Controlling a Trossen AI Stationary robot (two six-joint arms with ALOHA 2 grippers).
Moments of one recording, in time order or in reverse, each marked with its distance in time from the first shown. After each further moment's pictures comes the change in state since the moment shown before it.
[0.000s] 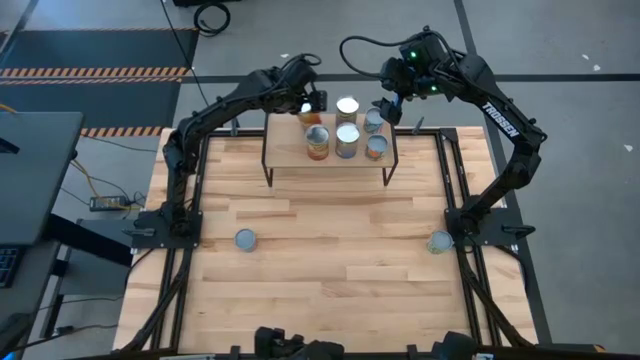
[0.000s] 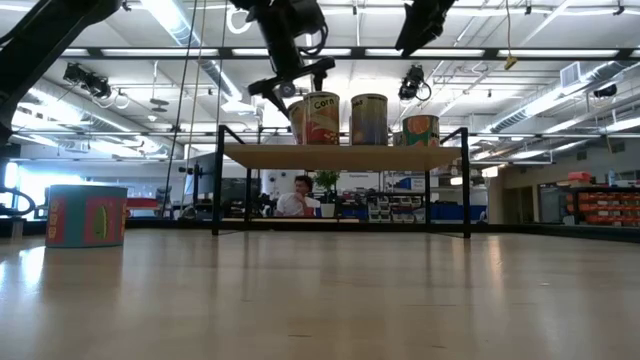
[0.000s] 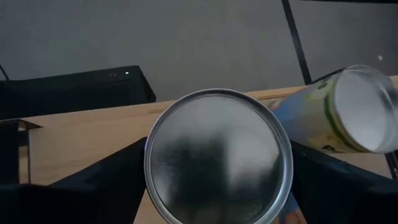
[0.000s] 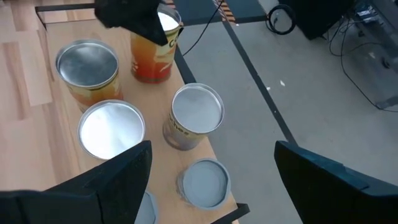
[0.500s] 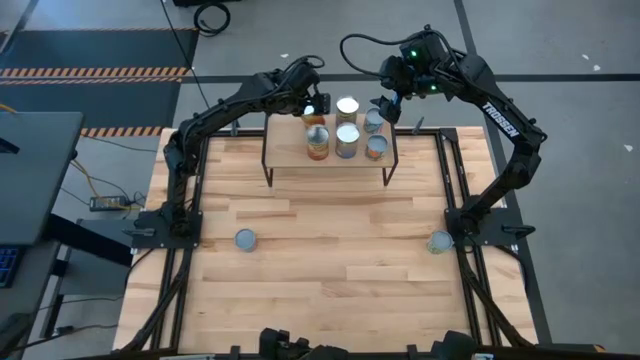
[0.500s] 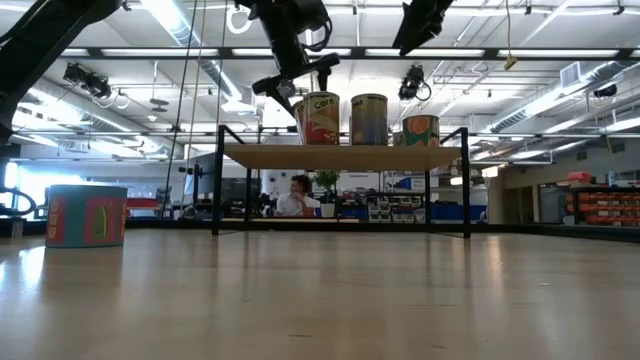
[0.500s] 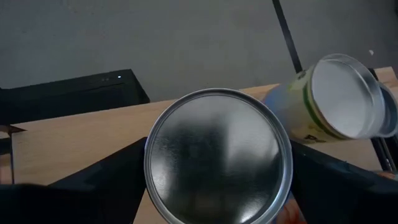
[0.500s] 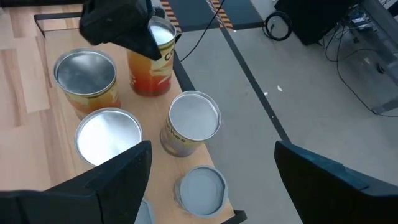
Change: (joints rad) left arm -0.020 0.000 0.000 0.023 -0.004 0.024; right arm 0.000 0.000 0.000 0.027 0.000 -0.003
